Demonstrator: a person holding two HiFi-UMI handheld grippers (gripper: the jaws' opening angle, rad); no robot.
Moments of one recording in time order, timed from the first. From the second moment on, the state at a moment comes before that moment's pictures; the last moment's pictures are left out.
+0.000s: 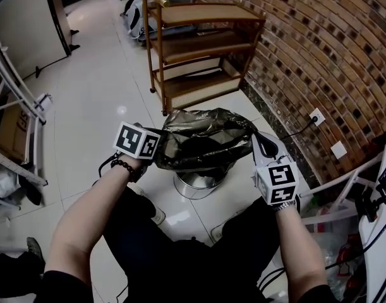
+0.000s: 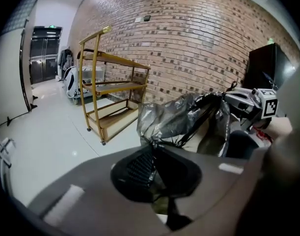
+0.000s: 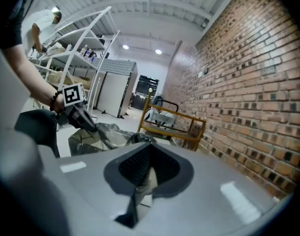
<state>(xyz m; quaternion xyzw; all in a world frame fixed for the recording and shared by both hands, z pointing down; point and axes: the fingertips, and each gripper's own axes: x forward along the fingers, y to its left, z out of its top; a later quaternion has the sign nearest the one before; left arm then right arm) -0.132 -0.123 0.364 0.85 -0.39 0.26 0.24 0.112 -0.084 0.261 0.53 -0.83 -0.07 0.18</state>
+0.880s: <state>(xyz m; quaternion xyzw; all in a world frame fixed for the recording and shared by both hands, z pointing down) -0.117 -0.089 0.383 0.84 -0.36 0.30 0.29 0.130 -0.047 0.321 0.51 -0.83 0.03 0.21</state>
